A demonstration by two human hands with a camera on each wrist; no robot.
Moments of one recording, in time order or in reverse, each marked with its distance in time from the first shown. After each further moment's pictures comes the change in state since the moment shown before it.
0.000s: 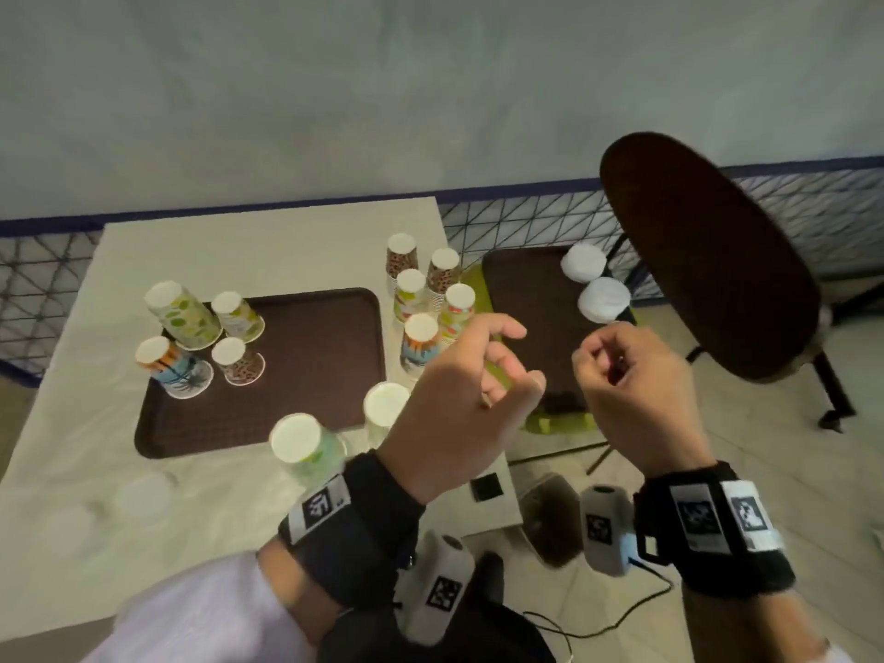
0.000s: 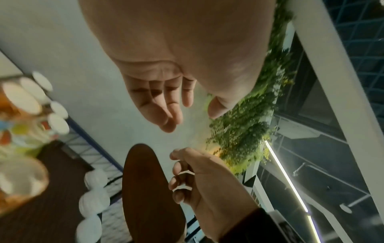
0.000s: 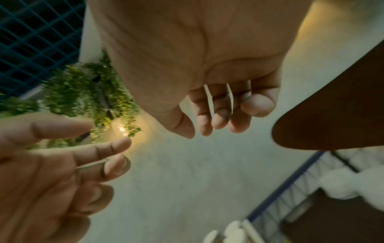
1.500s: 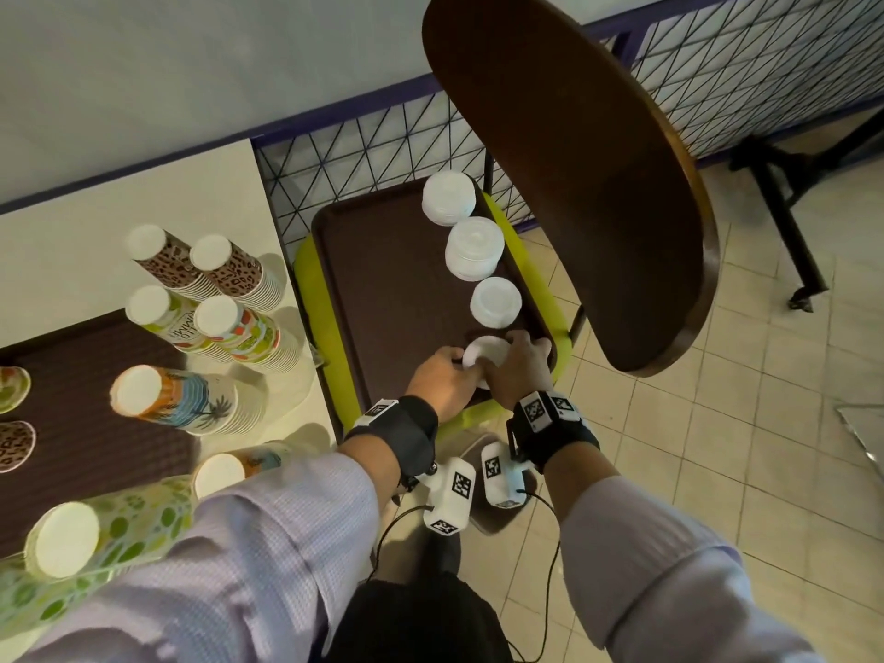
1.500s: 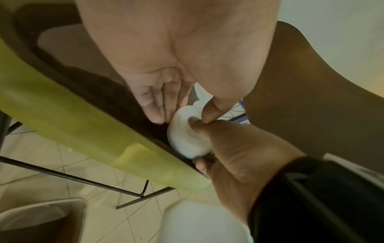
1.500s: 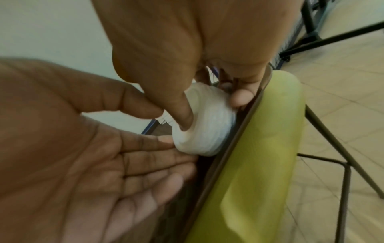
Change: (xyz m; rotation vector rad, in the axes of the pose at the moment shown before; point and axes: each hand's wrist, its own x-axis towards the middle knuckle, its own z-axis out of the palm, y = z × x) left_hand 0.196 -0.208 0.284 0.296 -0.314 -0.815; right_hand 0.150 0.315 0.083 0.042 -0.360 0.622
